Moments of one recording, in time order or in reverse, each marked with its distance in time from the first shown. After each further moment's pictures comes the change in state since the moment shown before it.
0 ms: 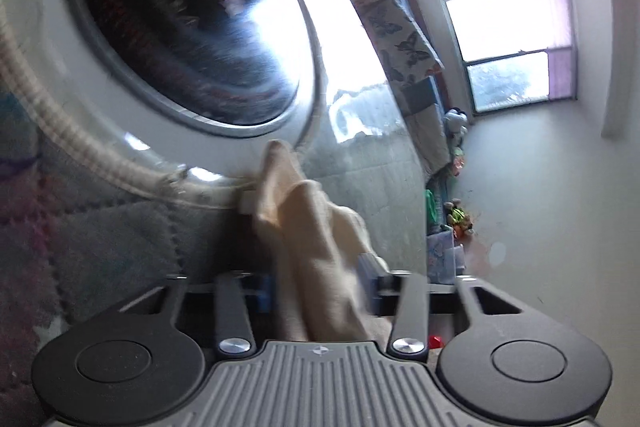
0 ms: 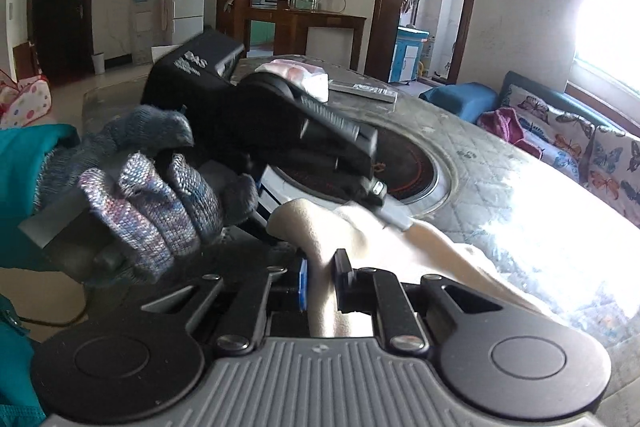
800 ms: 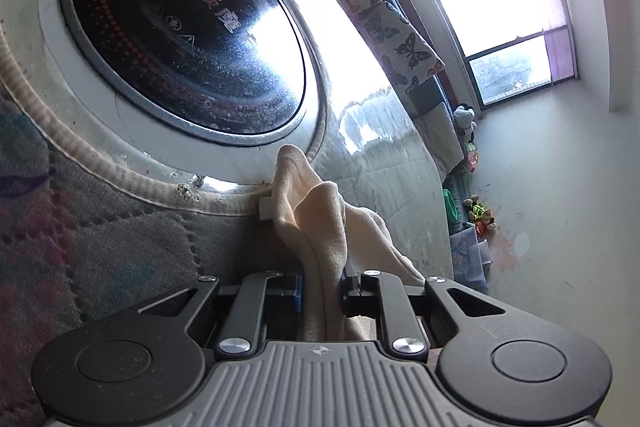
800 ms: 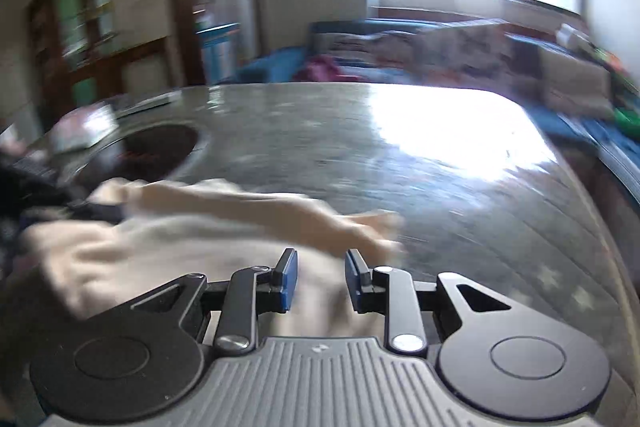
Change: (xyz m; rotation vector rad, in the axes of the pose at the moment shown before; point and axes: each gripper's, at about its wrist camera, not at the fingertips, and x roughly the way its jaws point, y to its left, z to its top) left arm -0.007 -0.010 -0.014 0.137 -0.051 0.052; right arm -0.038 -0.134 -0.077 0.522 -0.002 -0.401
